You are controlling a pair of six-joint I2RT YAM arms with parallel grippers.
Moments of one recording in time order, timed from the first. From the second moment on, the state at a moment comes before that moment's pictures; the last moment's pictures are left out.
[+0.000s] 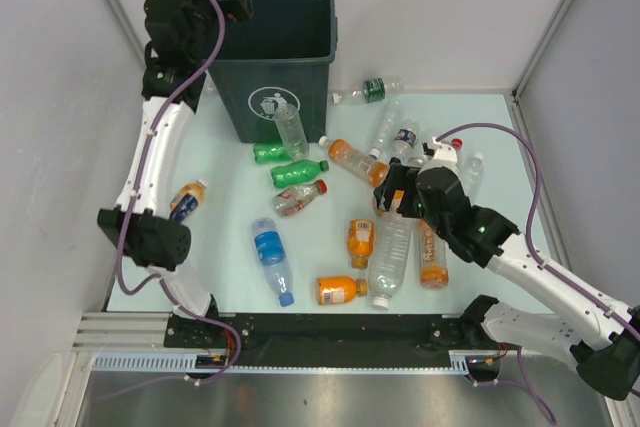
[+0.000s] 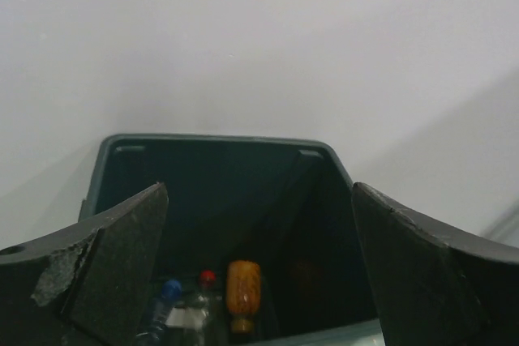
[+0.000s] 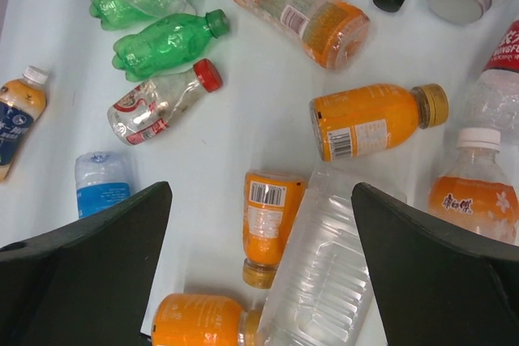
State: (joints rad) left arm -0.16 1.81 2.12 -0.08 0.01 -0.23; right arm 0.76 0.95 0.90 -0.44 0.36 0.65
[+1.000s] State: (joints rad) left arm -0.30 1.01 0.98 -0.45 0.24 -0.32; right arm 0.84 1.05 0.90 -0.66 0.41 0.76
